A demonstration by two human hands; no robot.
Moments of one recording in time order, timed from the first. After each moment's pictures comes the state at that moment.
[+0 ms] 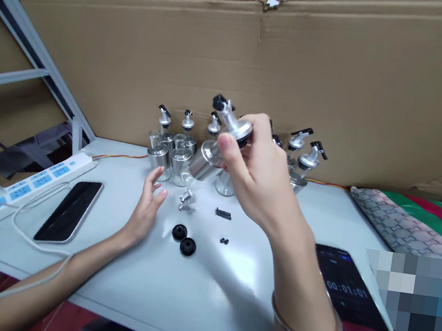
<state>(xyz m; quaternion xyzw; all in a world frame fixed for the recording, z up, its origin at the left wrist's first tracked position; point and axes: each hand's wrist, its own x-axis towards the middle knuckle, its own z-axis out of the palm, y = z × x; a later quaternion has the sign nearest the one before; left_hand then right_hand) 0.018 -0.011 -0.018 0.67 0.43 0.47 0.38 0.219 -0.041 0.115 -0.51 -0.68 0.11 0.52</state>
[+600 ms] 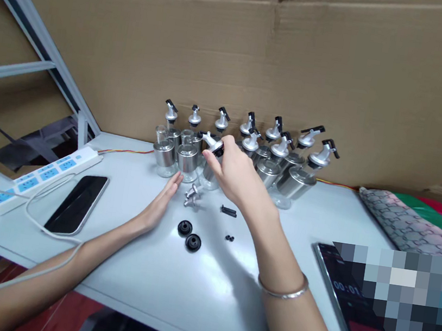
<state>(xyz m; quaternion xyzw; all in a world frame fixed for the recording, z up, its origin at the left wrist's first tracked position) 0.021 0.002 -0.028 0.62 0.42 0.36 0.55 0.210 0.006 0.068 -0.61 -0.72 0.03 0.32</state>
